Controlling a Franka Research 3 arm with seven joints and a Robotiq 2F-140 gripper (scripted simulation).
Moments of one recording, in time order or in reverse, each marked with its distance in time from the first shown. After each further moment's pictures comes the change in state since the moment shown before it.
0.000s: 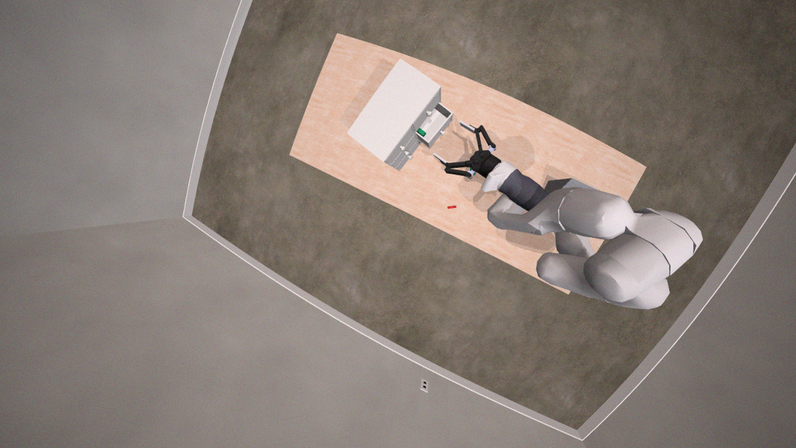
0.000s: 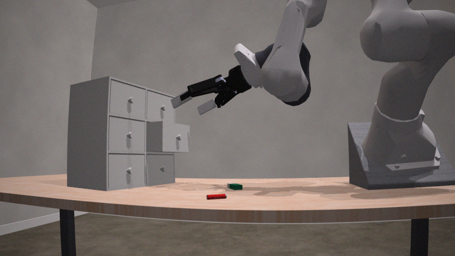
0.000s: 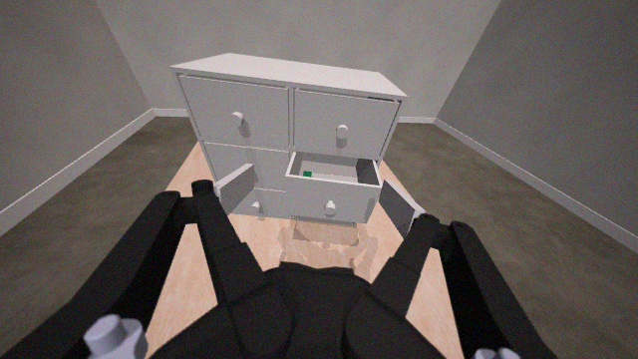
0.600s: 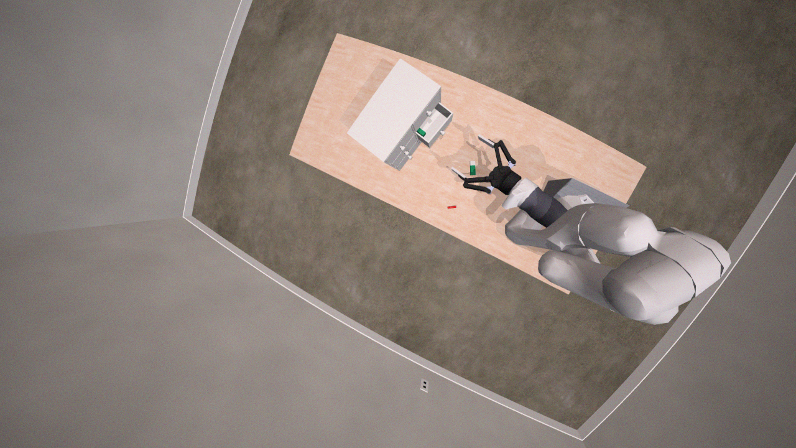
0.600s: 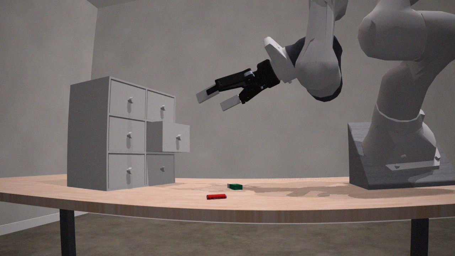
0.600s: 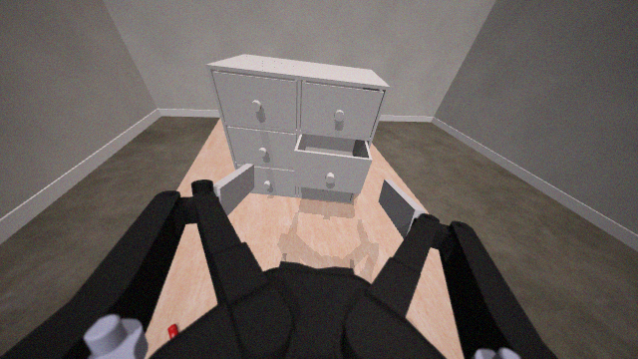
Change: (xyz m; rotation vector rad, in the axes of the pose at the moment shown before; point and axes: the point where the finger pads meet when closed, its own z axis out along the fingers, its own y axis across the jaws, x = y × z) arm -0.024 0.000 -0.081 0.001 0.004 0.005
